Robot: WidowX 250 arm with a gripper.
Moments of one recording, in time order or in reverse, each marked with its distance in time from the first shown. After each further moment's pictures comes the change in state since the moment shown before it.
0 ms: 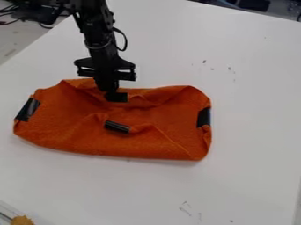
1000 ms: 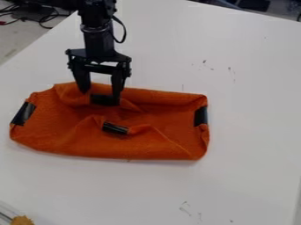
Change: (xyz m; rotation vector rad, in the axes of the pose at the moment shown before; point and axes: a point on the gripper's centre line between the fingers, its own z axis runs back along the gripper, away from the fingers) arm -0.035 0.007 0.037 0.071 0.200 0.019
